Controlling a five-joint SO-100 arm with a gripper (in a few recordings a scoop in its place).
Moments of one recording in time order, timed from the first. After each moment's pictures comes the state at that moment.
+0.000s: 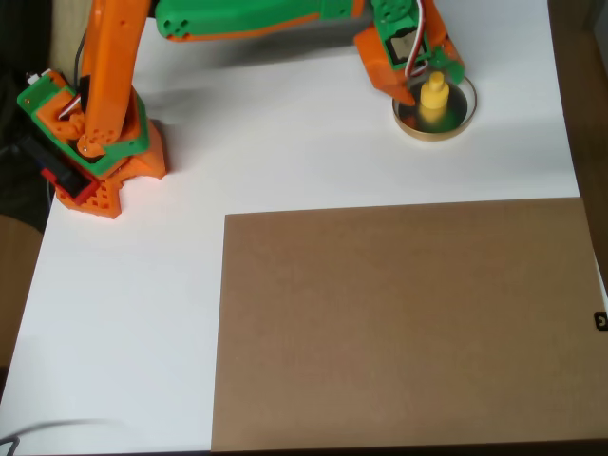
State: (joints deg) arm -58.9 59.4 67.1 67.9 -5.5
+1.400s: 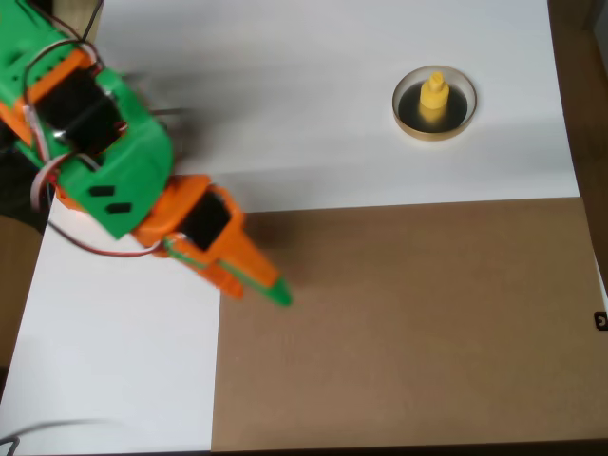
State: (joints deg) arm -1.9 139.2 139.2 52.6 -20.0
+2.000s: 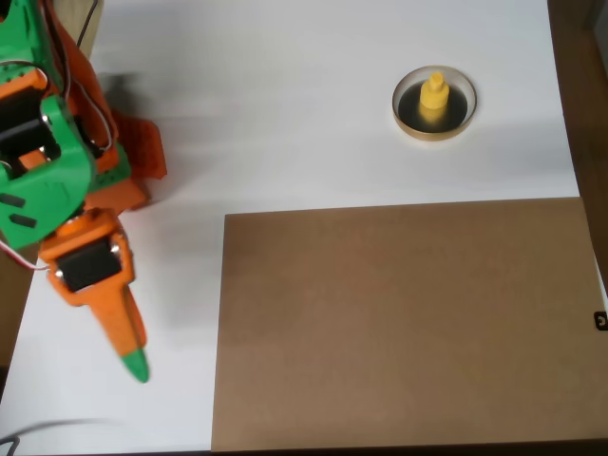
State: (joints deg) arm 21.9 161.1 155.7 48.2 -10.2
